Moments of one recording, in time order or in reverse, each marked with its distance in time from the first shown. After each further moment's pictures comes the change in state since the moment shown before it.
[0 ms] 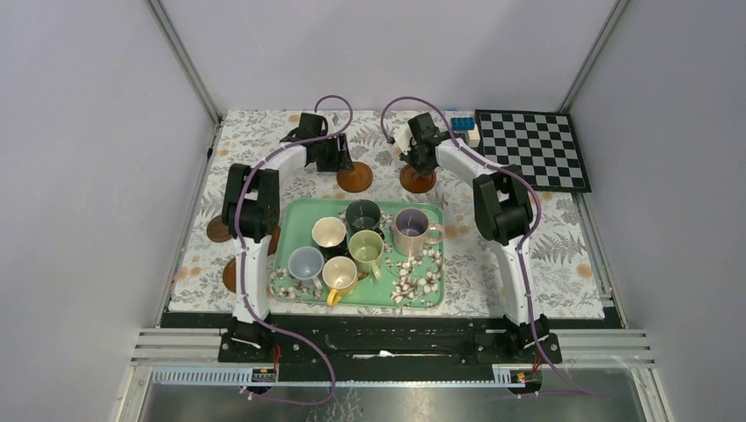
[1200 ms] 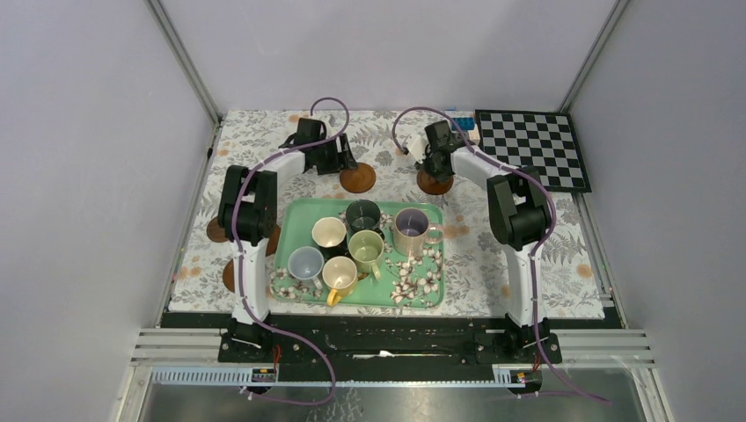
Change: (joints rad) left arm -0.008 -0.047 -0.109 0.133 0.013 -0.106; right arm -0.059 -0.131 -0.248 0.121 0.029 -0.167
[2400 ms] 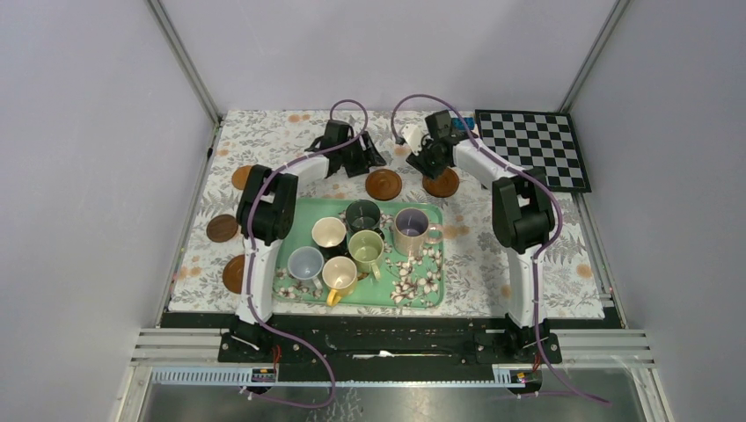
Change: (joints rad) left arm -0.130 0.083 0.062 0.127 -0.029 -0.334; right arm 0.003 -0.048 0.050 -0.087 -0.169 0.034
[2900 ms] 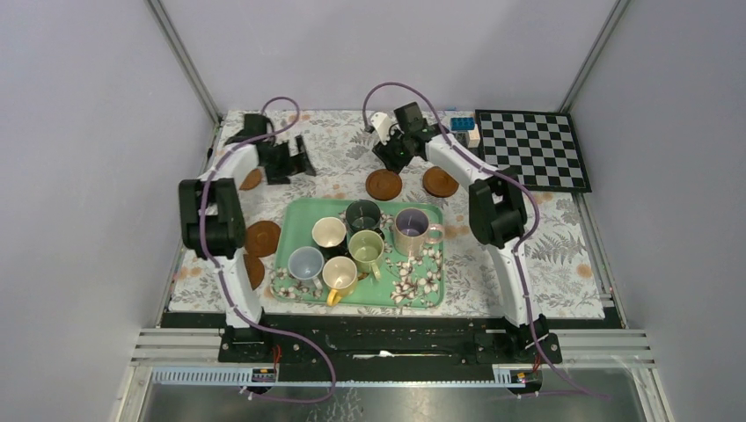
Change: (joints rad) left arm 0.338 -0.279 -0.122 -0.472 0.082 0.452; right arm 0.119 0.163 0.319 -0.008 -0.125 0.155
